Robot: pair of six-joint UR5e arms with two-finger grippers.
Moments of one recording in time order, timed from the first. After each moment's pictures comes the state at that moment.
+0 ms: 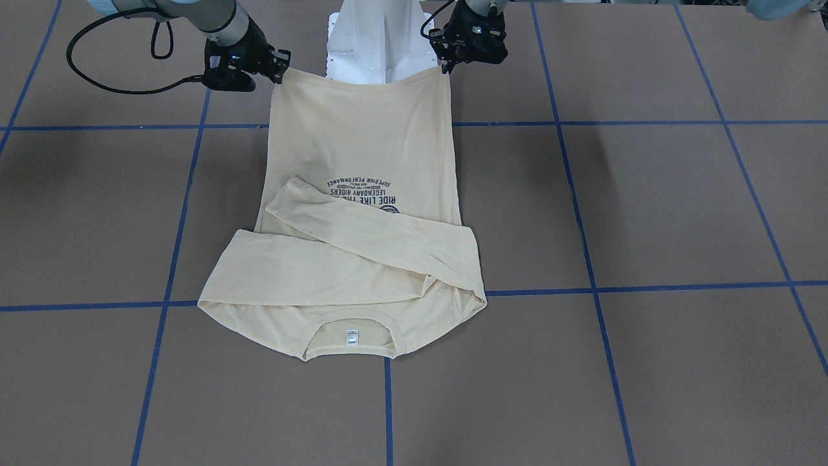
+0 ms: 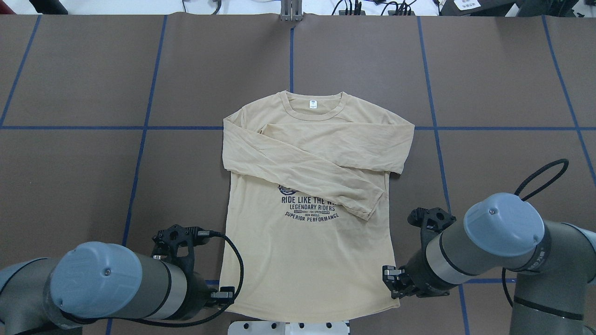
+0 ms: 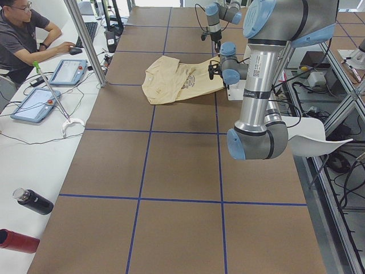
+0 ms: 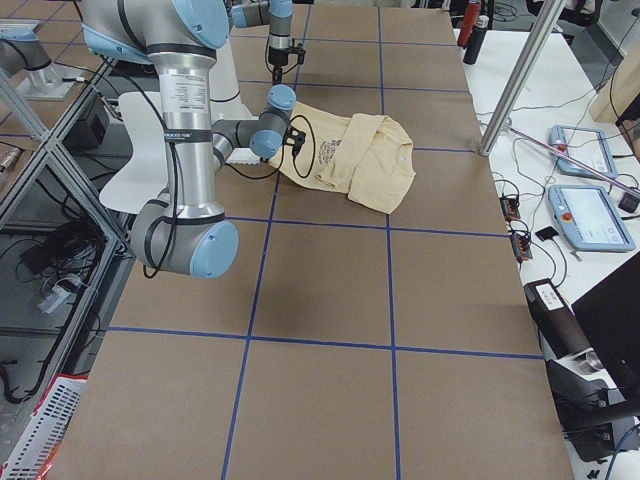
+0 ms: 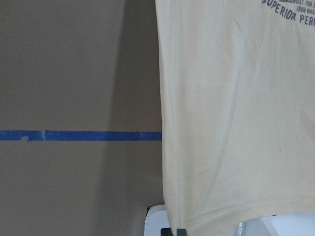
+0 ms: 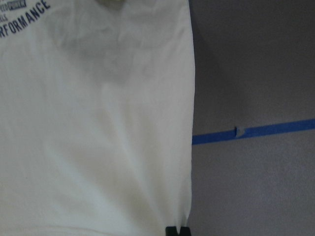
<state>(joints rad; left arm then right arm) -0.20 -1.85 -2.20 -1.71 -1.82 -1.53 0.35 -1.48 2.16 -1.34 2.11 1.59</state>
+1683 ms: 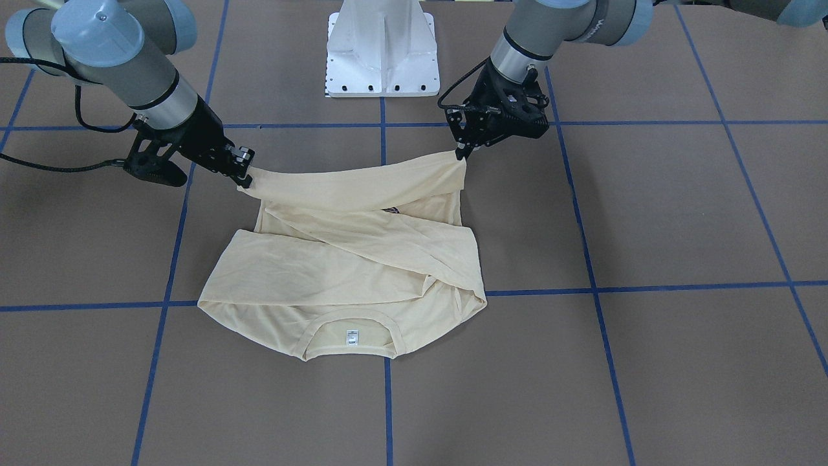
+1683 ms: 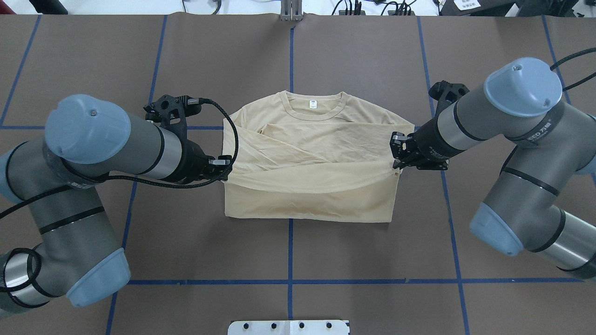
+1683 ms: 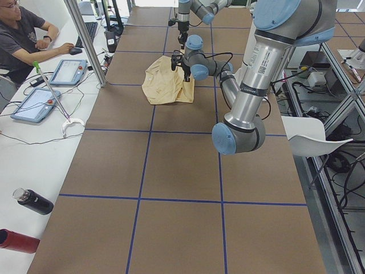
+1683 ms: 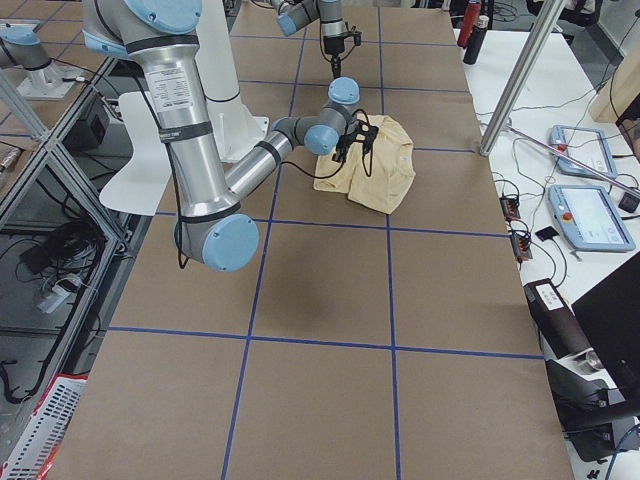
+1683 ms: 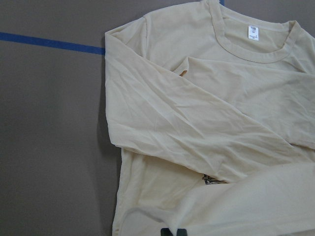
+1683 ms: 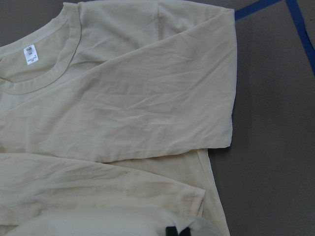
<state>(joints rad) -0.57 -2.00 -2.01 -1.79 -1.92 -1.33 0.74 -1.28 1.95 -1.34 2.14 1.50</state>
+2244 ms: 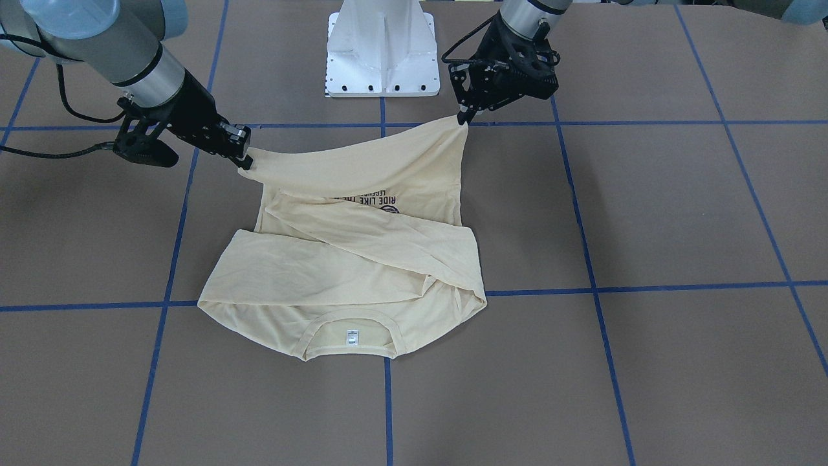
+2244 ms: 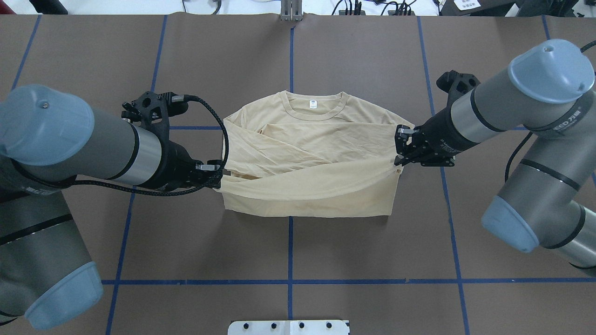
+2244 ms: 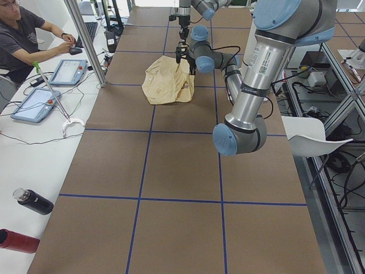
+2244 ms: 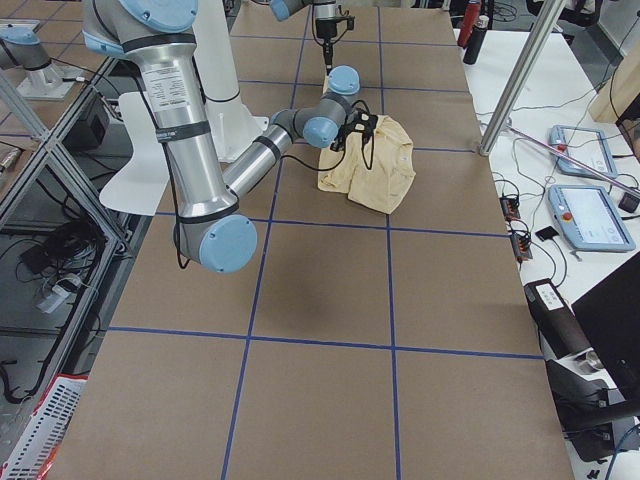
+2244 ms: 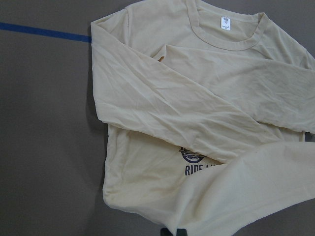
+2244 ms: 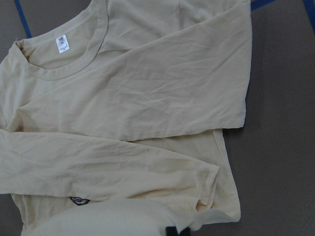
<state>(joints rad) -0.59 -1.99 -2.14 -1.68 -1.96 -1.33 0.79 -1.28 2.01 -1.35 2.22 1.50</state>
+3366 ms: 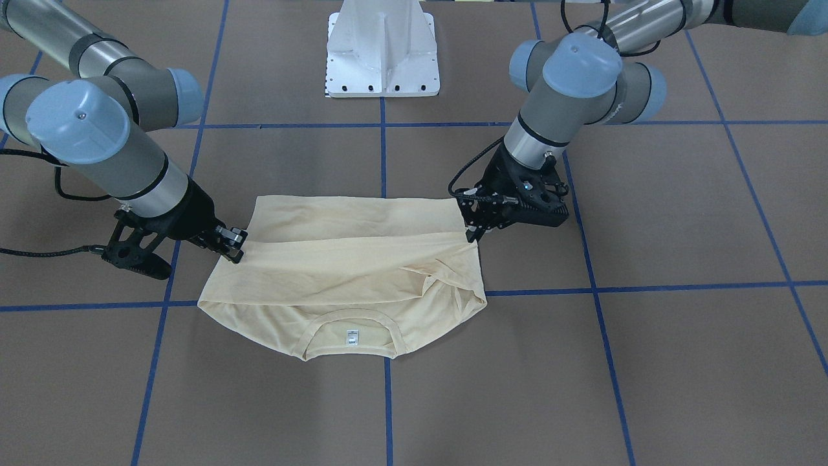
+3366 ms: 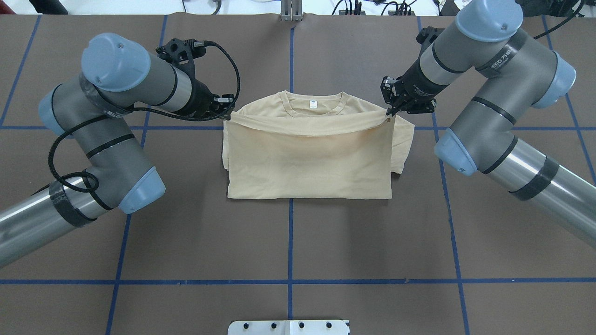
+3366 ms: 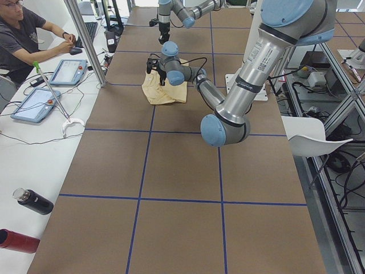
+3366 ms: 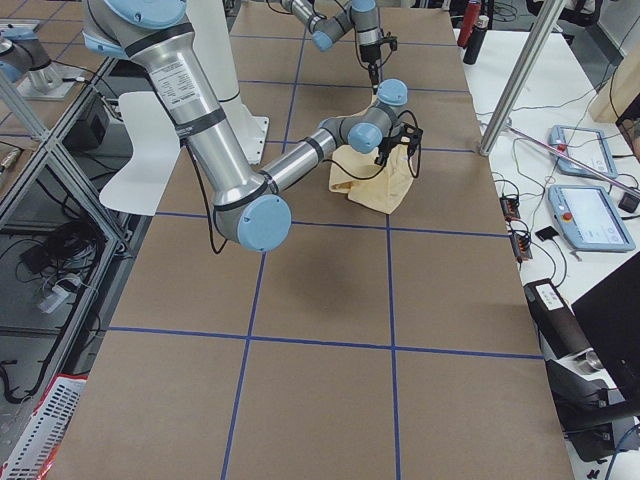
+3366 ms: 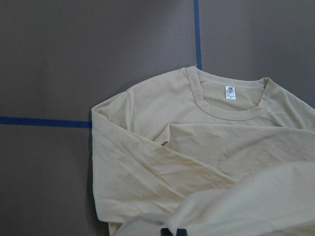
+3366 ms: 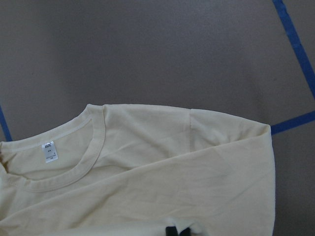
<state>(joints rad) -0.74 -2.16 -1.60 -2.06 -1.95 -1.24 0.88 -1.04 1.59 -1.33 2.18 1.38</state>
